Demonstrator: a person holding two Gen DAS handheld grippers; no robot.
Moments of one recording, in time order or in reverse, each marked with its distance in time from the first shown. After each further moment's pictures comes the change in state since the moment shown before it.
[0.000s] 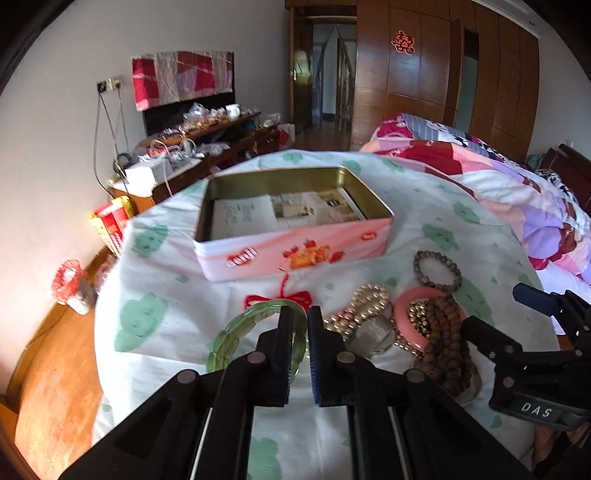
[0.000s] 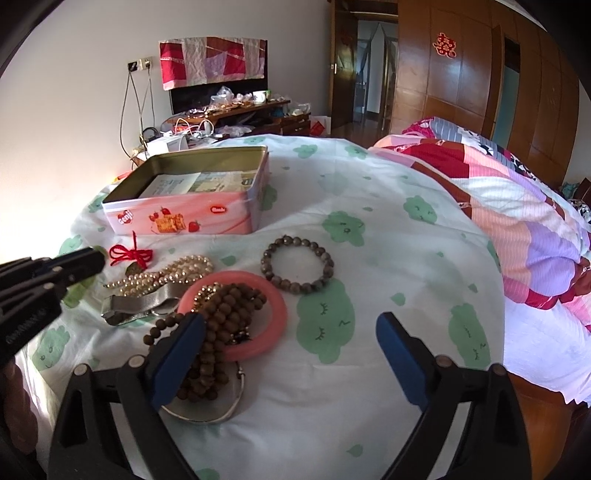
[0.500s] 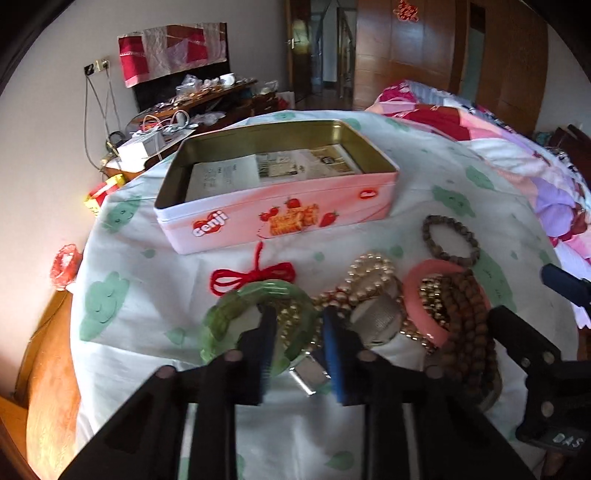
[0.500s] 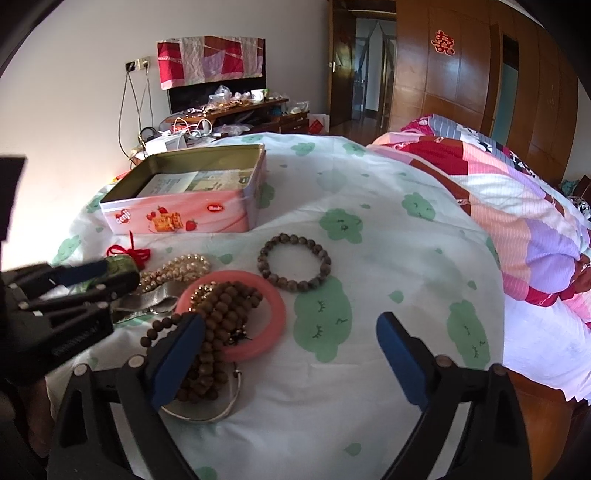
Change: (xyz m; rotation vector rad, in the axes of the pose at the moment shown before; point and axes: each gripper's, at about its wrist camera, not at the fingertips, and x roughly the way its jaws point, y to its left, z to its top) left arm 0.043 -0.017 -0.005 0.015 0.138 -0.007; right arm 0.000 -0.004 -0.002 0.009 0.006 0.001
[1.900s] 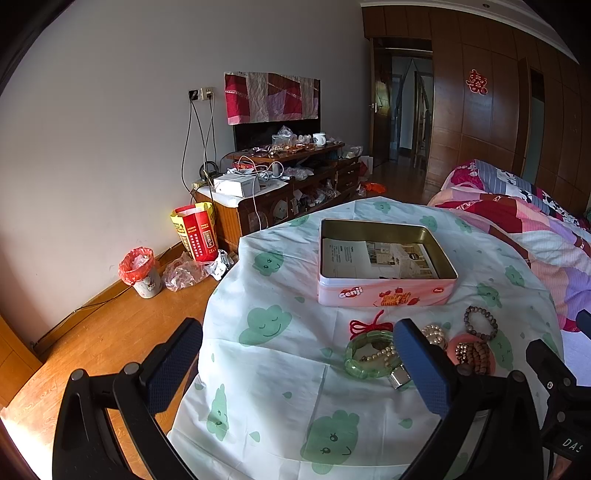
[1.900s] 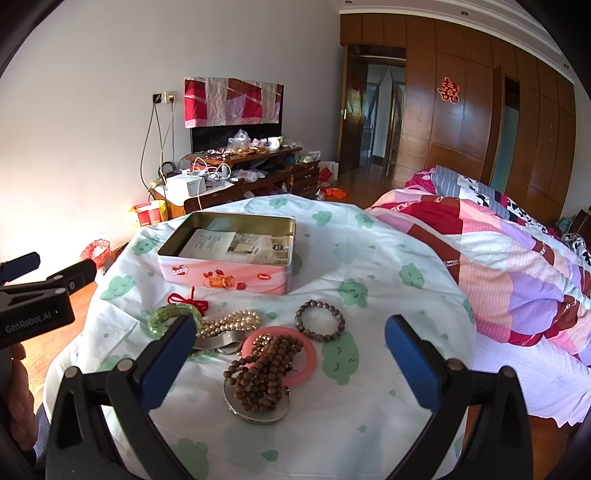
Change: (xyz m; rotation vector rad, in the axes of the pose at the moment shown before) left arm -0.129 0.061 -0.003 -0.212 -0.235 0.257; right arm -0.081 0.036 0.025 -0.061 -0.177 0.005
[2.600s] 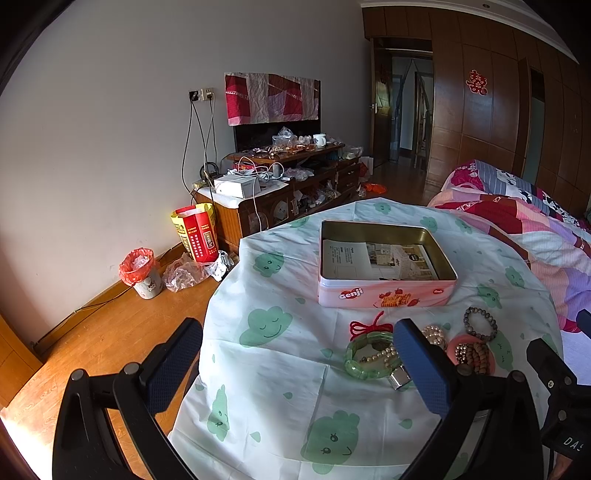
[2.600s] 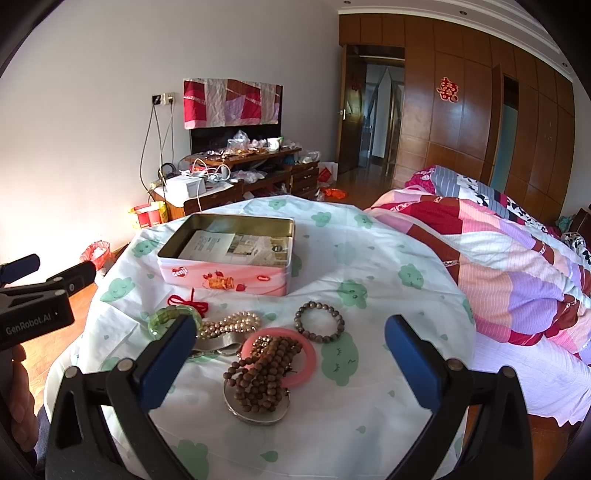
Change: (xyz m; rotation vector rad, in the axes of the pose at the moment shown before) left arm -0.002 0.000 0.001 0.003 -0.004 -0.001; right arm 0.000 -0.001 -0.001 0.002 -0.002 0.001
